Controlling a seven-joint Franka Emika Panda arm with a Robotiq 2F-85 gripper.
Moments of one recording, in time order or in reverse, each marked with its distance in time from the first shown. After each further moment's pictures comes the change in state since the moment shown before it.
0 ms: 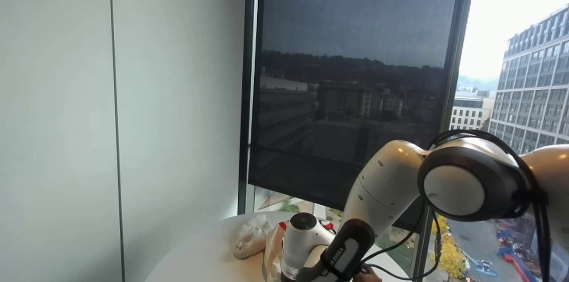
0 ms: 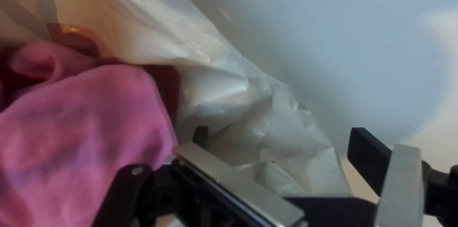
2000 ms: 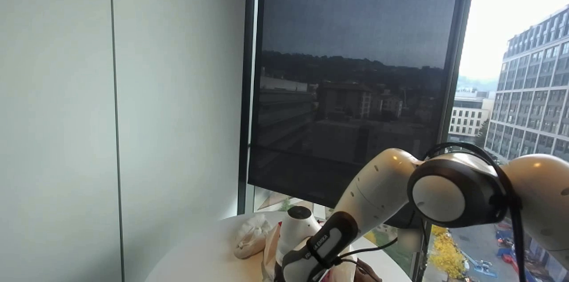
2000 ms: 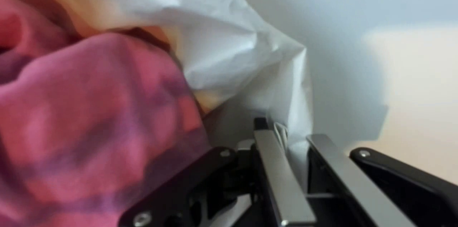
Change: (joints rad) arm -0.104 0.106 0.100 0.190 0.166 -0.086 -0.103
